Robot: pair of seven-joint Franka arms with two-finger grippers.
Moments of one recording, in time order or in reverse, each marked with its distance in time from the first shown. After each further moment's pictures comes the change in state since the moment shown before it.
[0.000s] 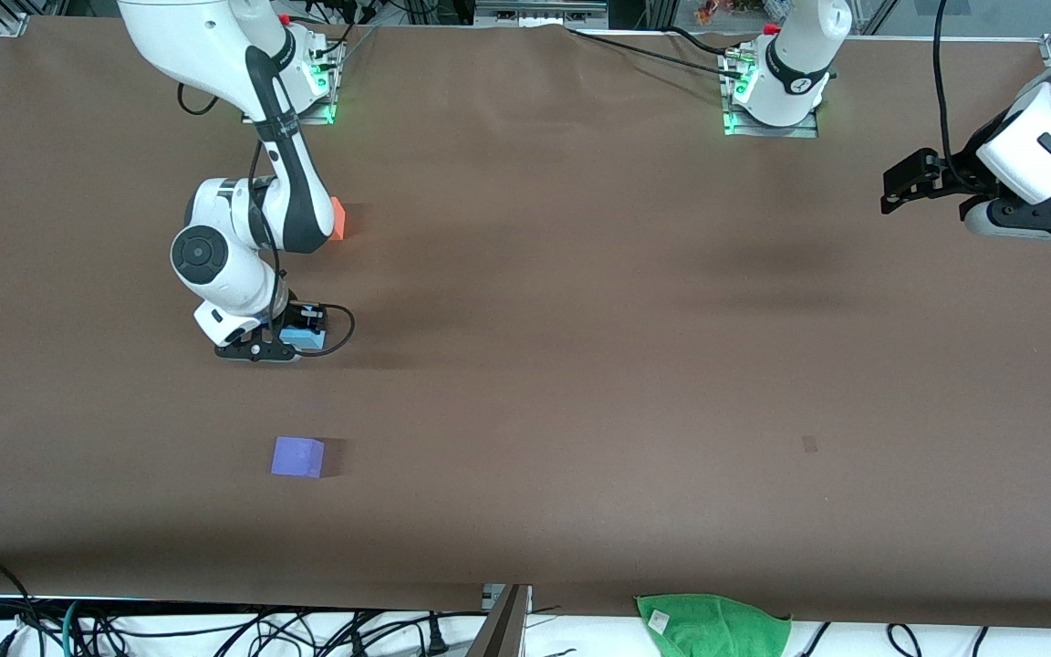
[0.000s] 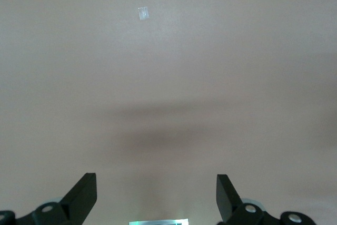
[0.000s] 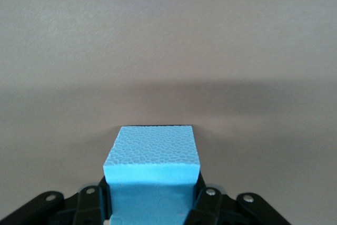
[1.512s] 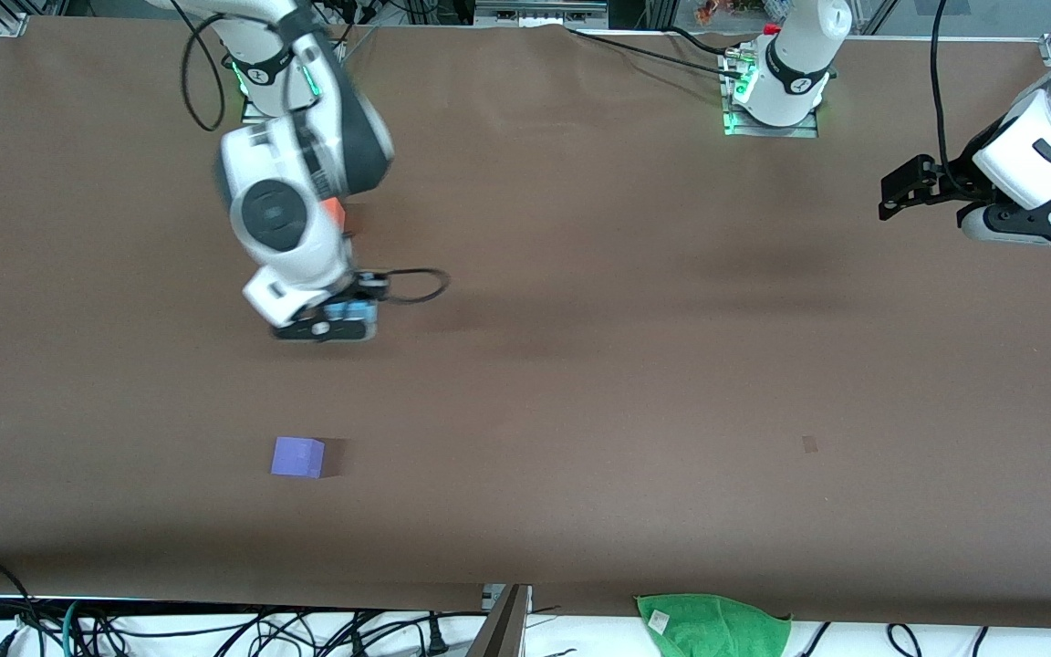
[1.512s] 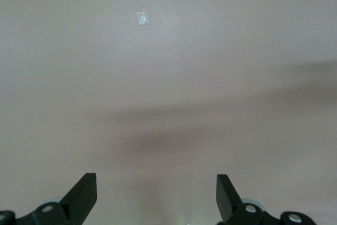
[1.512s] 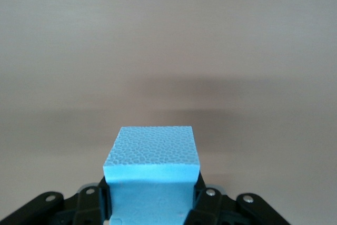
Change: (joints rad) left arm 0.000 0.000 0.000 -0.018 0.000 0.033 0.010; right arm 0.020 -0.115 0.090 0.307 -0.272 -0.472 0.295
